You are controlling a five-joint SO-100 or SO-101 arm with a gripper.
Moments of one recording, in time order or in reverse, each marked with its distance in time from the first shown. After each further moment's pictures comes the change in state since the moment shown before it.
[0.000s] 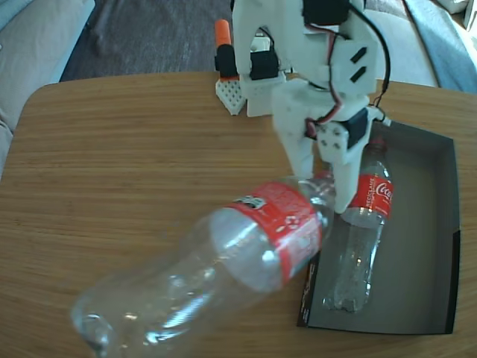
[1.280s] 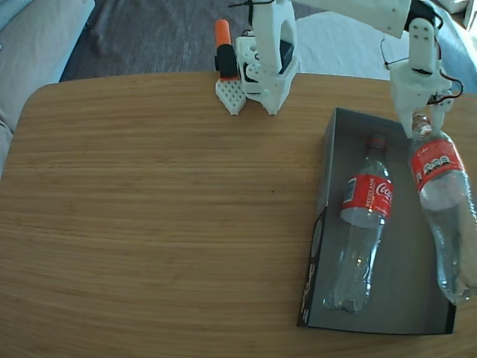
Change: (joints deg) arm -44.7 -10.6 9.1 -10.8 5.7
